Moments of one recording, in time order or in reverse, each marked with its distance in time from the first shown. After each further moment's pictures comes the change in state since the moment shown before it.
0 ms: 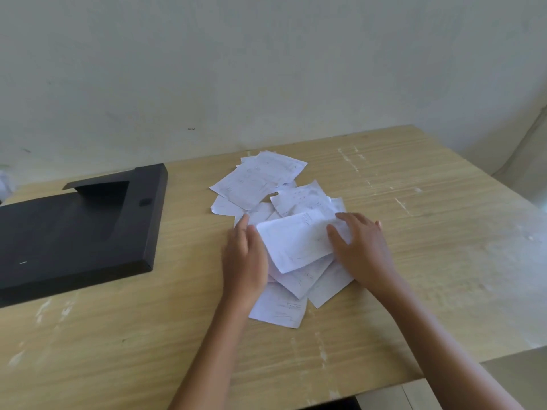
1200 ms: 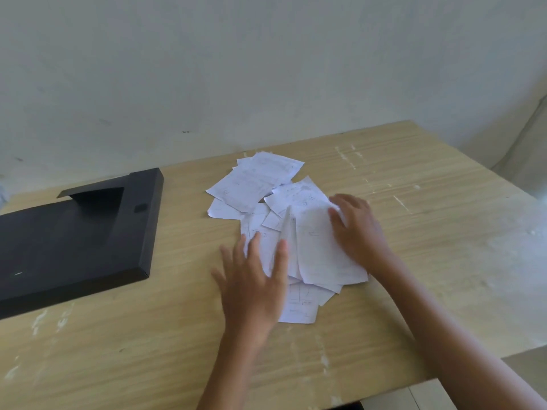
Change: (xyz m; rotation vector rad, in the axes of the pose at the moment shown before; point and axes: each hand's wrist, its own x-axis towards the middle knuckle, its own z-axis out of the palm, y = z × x) left_hand -0.035 0.004 0.005 0.467 0.011 0.078; right_hand 0.039 0.012 0.009 -0.032 0.011 -0.124
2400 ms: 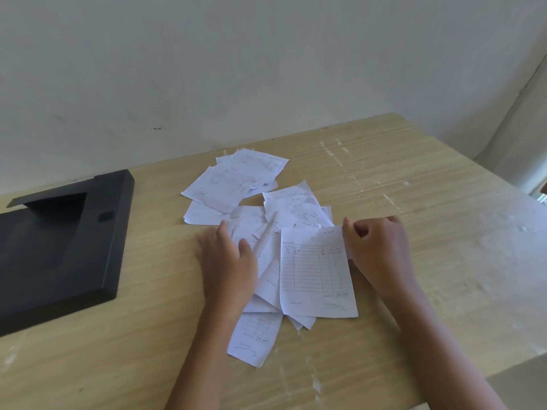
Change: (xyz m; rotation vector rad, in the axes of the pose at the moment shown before) left_hand 0.065 -0.010 0.018 -0.141 0.030 -0.054; right_hand -0.029 0.008 -0.025 -0.013 0.204 0.167
